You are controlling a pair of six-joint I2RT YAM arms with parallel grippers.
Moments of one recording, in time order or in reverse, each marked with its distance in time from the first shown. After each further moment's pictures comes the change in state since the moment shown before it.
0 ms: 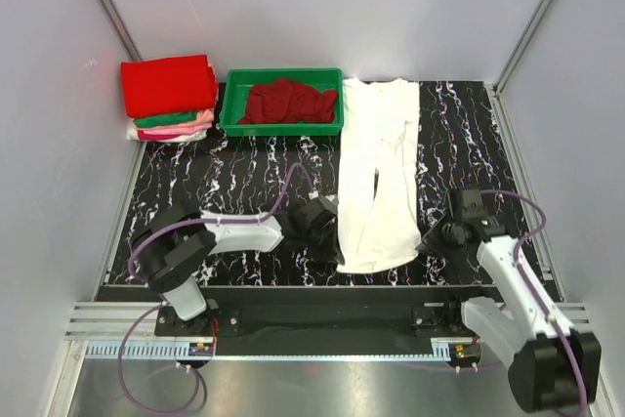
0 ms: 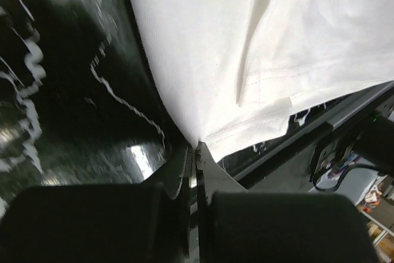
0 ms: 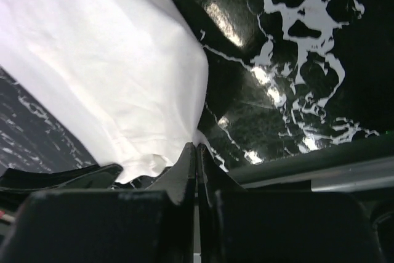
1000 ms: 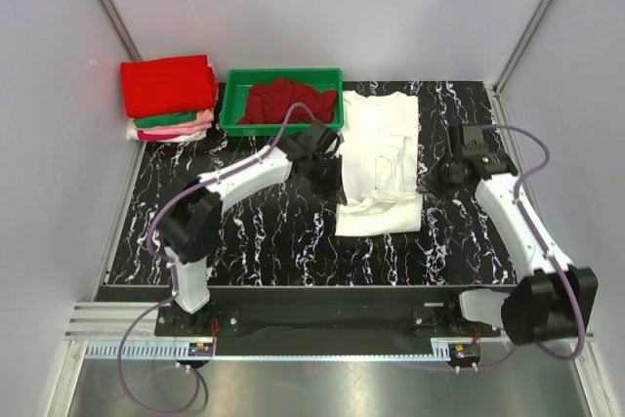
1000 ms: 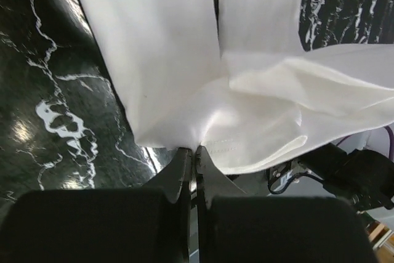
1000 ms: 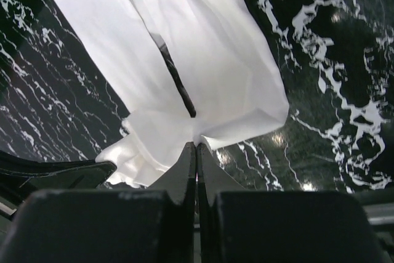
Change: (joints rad) left arm 0.245 0.166 0.612 -0.520 0.146 0.269; right arm 0.003 0.282 0.488 -0.043 0.066 -0.057
